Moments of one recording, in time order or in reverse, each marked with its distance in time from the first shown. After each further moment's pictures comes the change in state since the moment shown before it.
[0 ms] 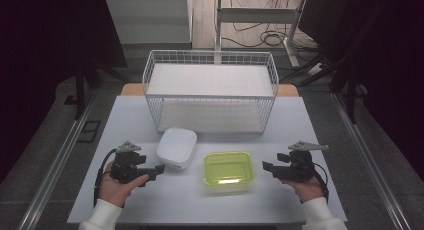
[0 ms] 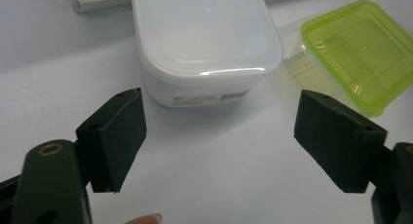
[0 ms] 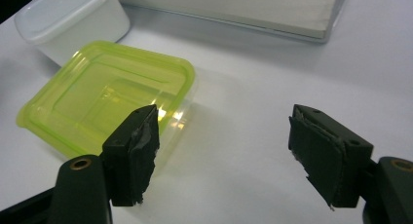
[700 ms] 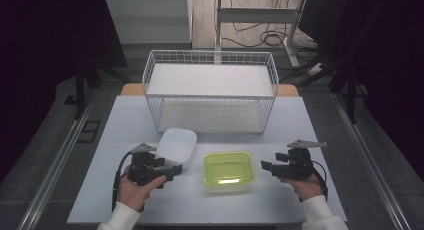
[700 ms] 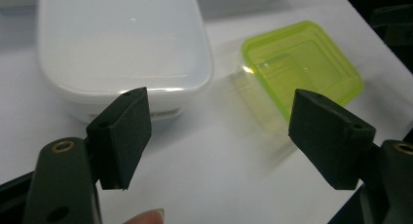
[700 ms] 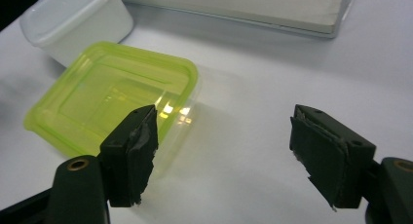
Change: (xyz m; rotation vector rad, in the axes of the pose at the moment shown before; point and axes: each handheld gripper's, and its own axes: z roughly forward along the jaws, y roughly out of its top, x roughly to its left) left arm -0.042 0.008 0.017 -0.021 -0.106 -0.079; right arm 0.000 0.005 0.004 0.023 0.038 0.023
